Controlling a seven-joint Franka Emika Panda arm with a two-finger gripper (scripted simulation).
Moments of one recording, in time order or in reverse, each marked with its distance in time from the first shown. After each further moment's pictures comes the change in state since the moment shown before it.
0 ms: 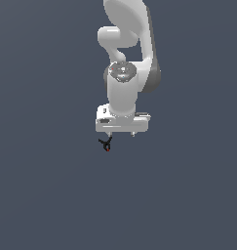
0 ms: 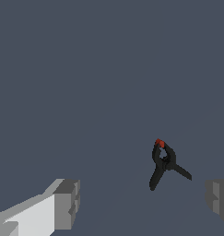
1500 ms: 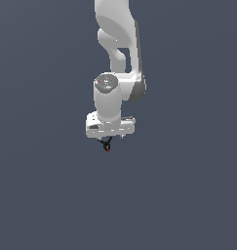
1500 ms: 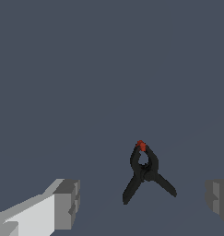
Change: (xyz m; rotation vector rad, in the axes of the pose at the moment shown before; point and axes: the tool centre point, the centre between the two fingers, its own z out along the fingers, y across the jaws) arm -0.010 0.046 0.043 0.000 0.018 -0.110
